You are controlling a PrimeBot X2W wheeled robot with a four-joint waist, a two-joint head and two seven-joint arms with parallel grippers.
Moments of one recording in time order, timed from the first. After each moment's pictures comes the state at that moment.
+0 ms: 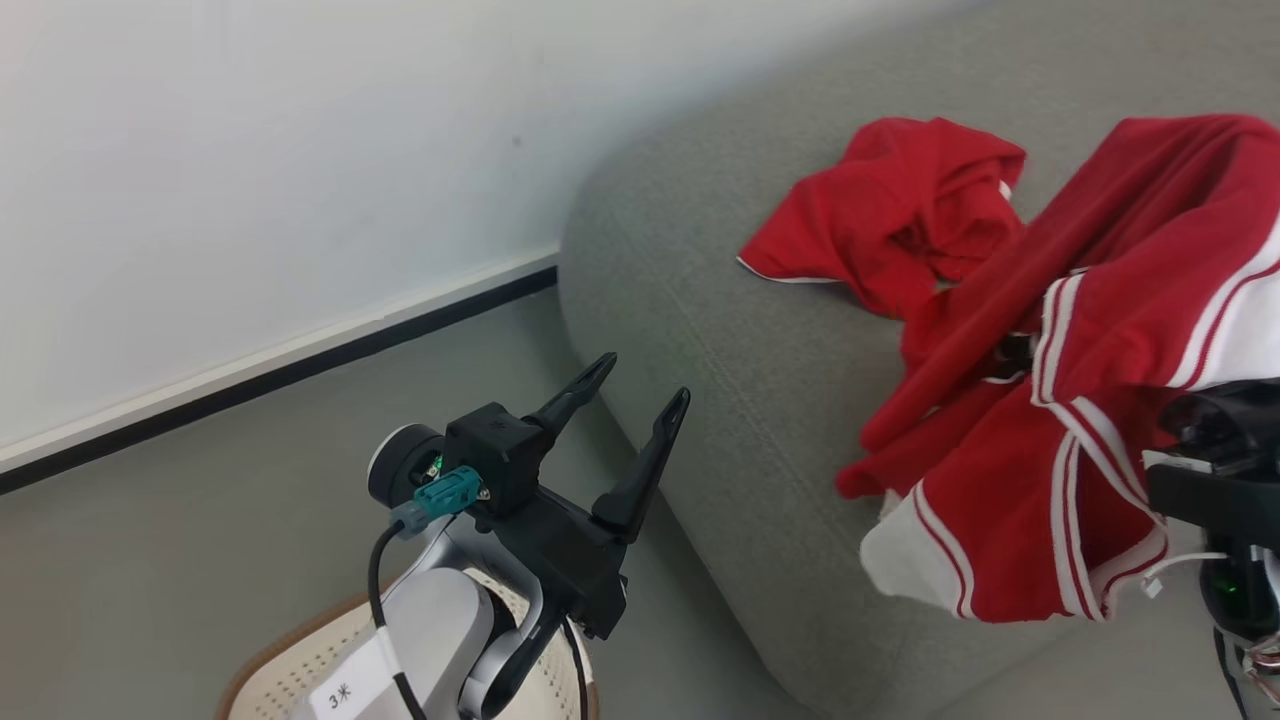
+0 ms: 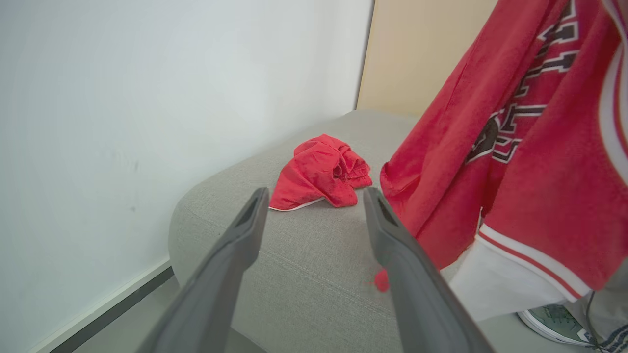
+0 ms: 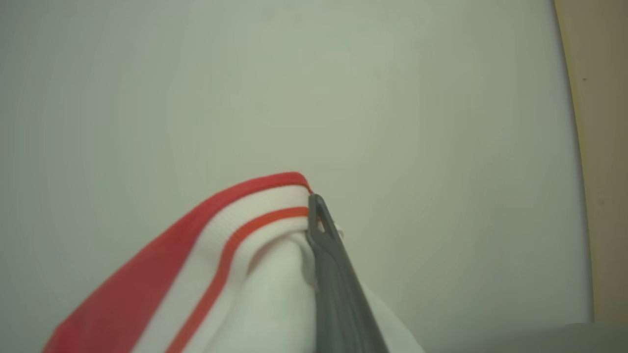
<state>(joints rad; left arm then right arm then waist) -0.50 0.16 -0.66 0.25 -0.56 -0.05 -0.09 -0.31 -0.34 0.12 -0.26 0.44 0.02 -0.26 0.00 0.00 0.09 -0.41</state>
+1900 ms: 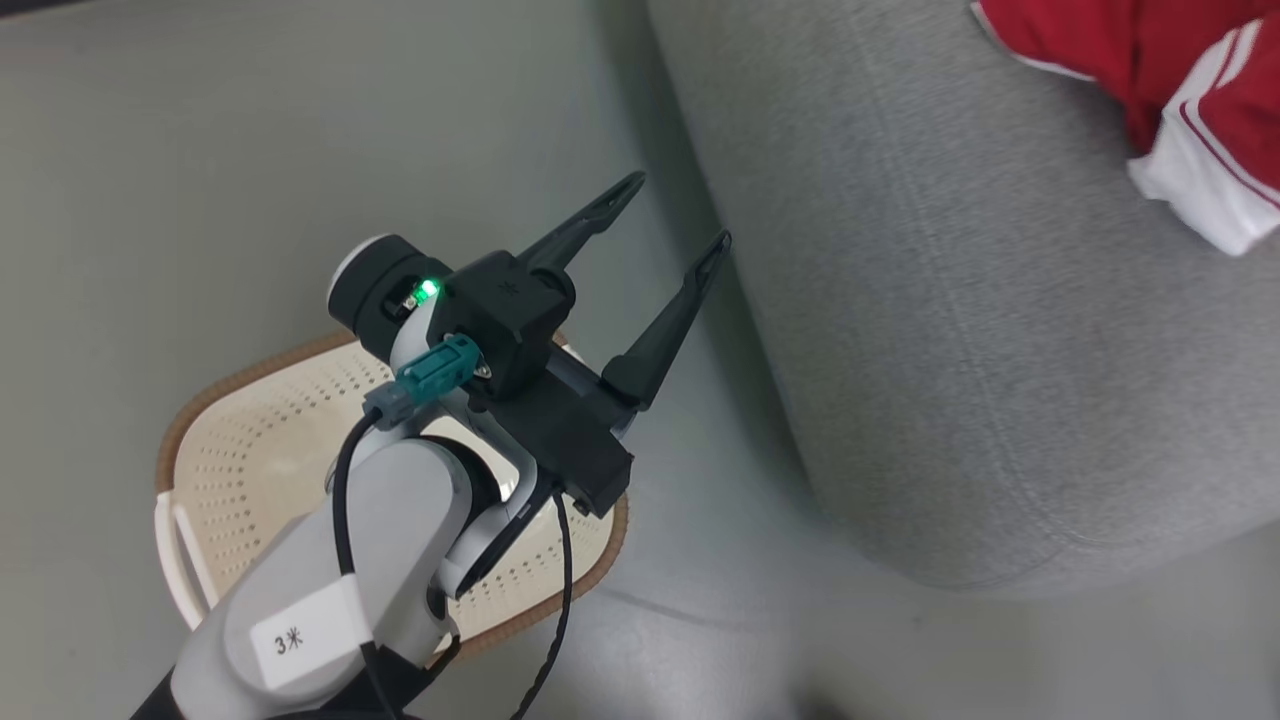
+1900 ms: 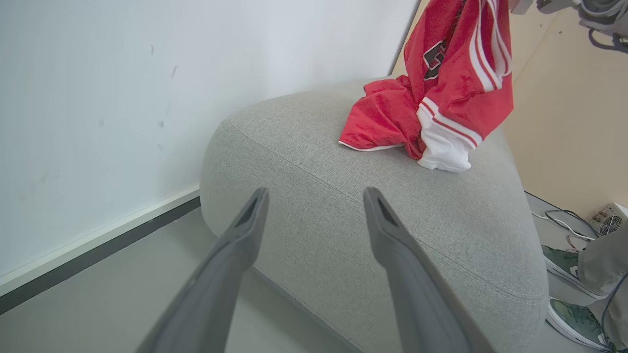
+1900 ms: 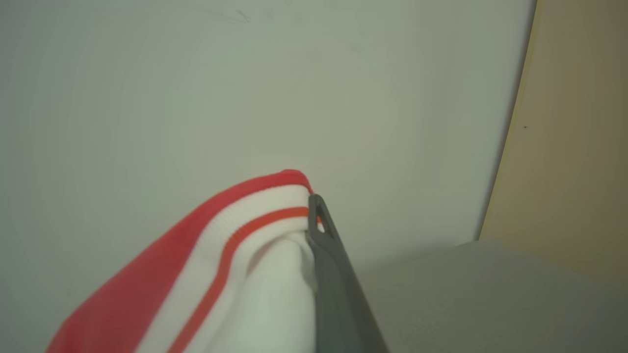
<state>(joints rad) -0.71 0.23 -0.67 0.06 -0.49 -0.05 0.04 -1.10 -0.57 -0.05 0.55 0.52 0.06 -0.19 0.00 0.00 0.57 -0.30</state>
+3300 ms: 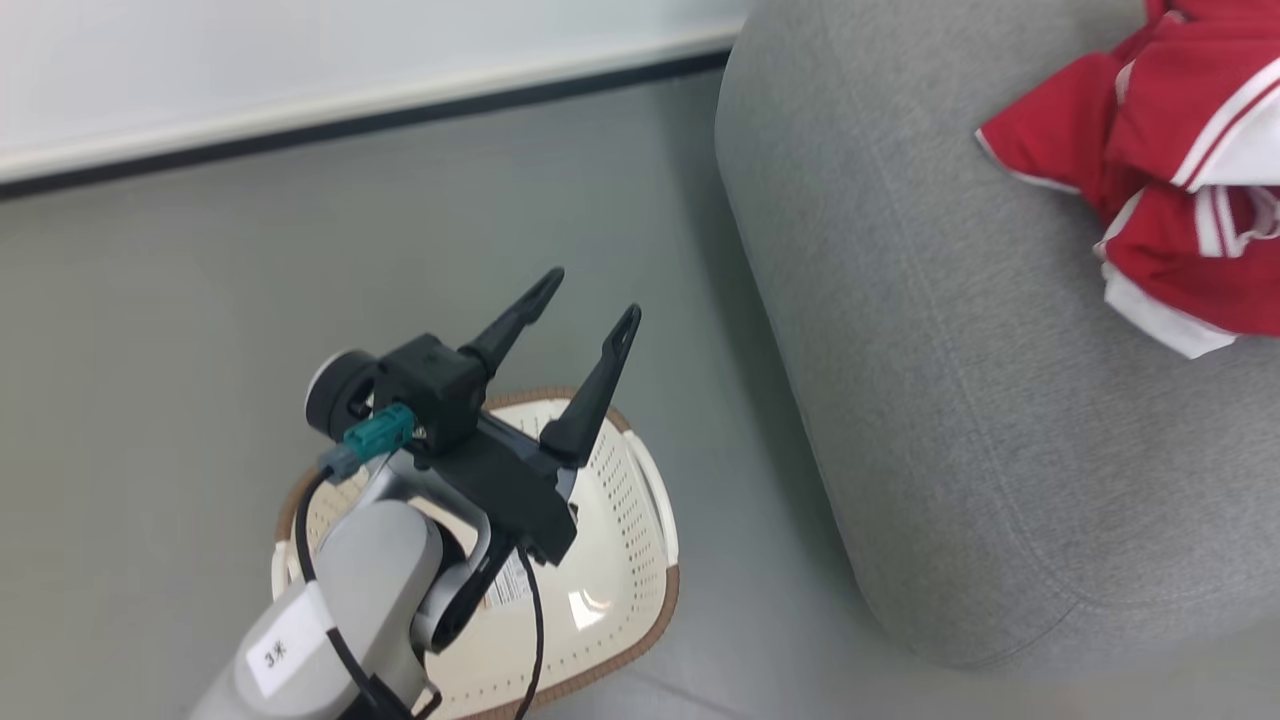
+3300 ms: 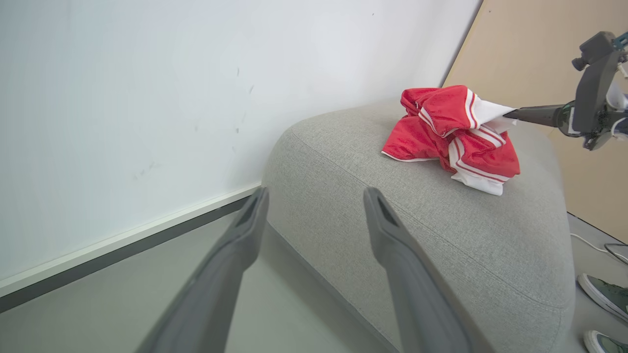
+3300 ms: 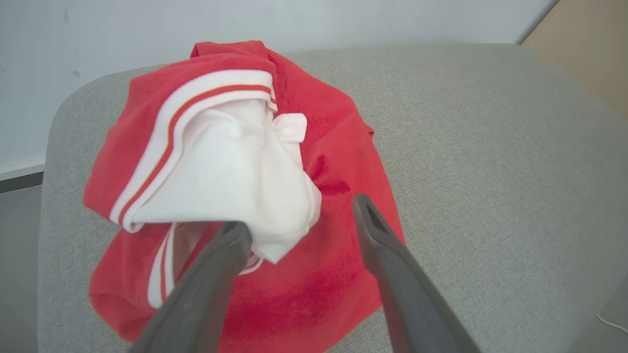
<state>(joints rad) -0.61 0.21 -0.62 0.28 -0.56 -0.07 -0.13 -1.01 -0.51 0.22 1.08 0.39 0.12 0.06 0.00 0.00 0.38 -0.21</state>
